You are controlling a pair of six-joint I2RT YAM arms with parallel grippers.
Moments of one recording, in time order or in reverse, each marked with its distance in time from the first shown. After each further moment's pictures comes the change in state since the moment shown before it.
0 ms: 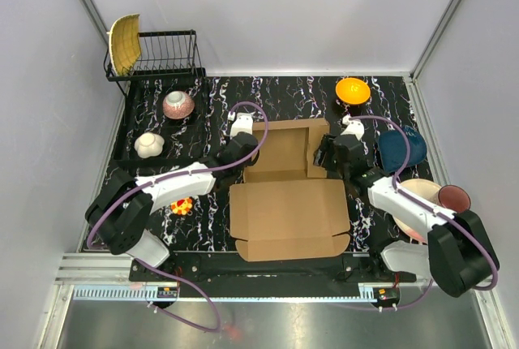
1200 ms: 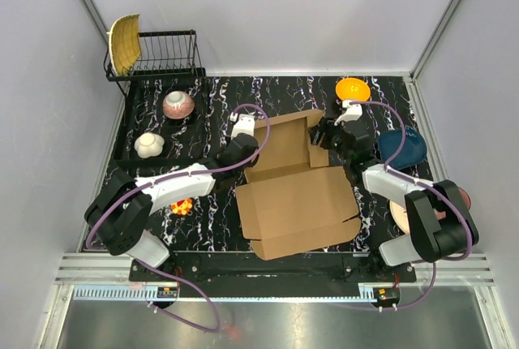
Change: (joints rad) left arm -0.007 -0.005 -0.011 0.009 0.003 0.048; right arm -0.132 0.230 0.040 0.478 -0.243 -0.153
